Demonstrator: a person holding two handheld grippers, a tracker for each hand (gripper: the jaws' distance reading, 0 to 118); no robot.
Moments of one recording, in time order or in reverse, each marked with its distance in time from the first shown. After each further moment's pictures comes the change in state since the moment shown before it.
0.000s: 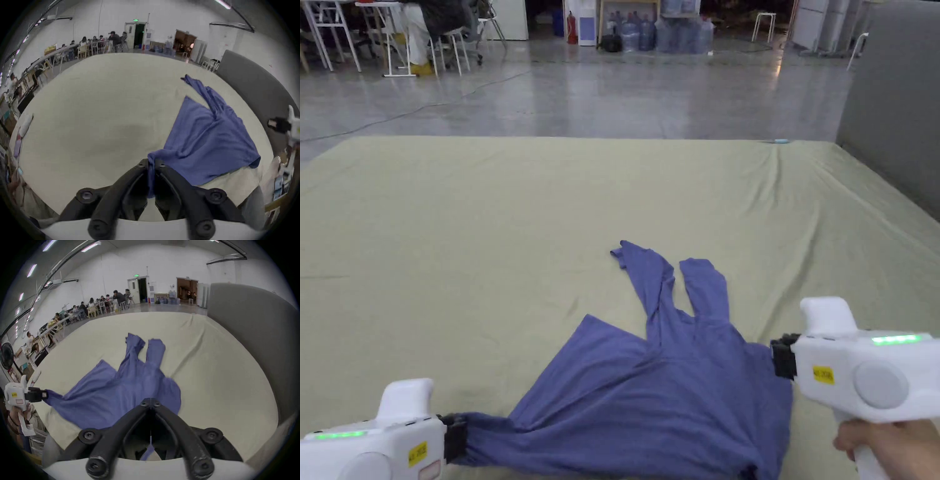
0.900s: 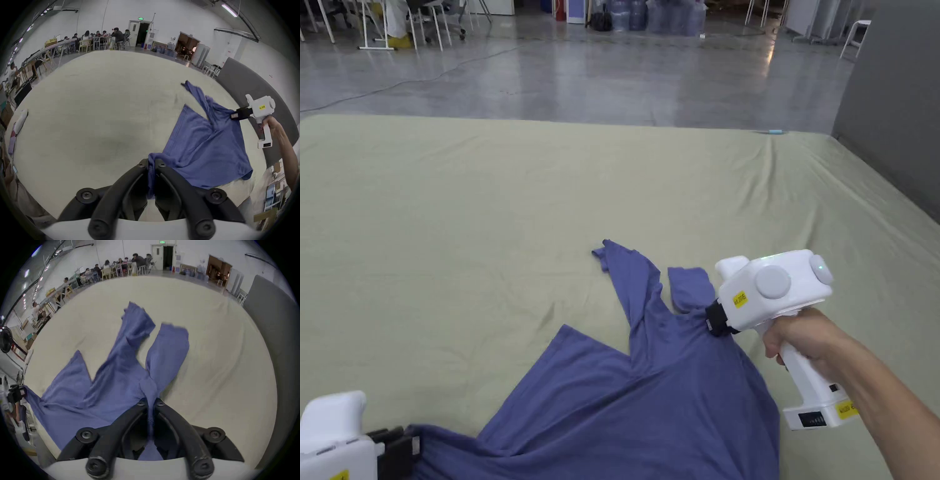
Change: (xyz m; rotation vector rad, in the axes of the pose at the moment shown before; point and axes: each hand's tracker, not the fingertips) left arm 0.008 0.033 -0.004 0.017 -0.044 0.076; right arm 0.020 0.098 -0.158 -0.296 0.087 0.161
